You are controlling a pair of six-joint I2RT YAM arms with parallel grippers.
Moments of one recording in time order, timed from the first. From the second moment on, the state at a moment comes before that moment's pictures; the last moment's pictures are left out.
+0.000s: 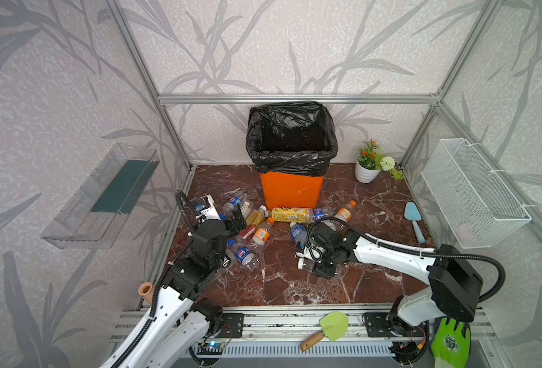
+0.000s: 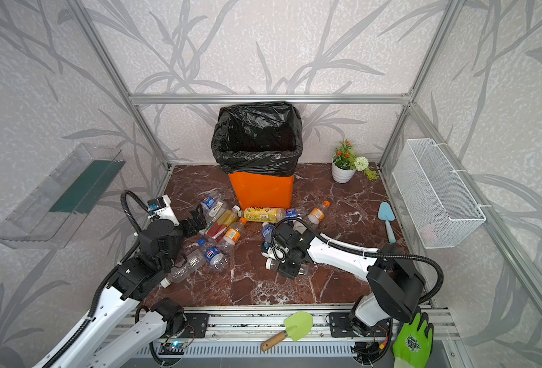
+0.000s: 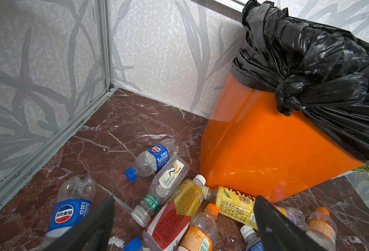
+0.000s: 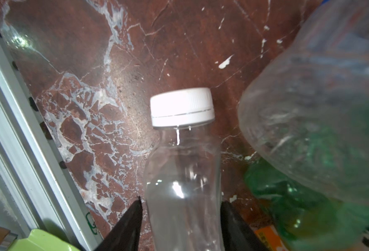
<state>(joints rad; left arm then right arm) -0.48 0.66 0.74 -0.39 -0.54 -0.49 0.88 1.52 0.93 -0.71 -0.16 -0.29</state>
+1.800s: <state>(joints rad) -0.43 0.76 0.82 -0.52 -0.54 -0.54 0.60 1.94 2.49 -0.46 0.01 -0.15</state>
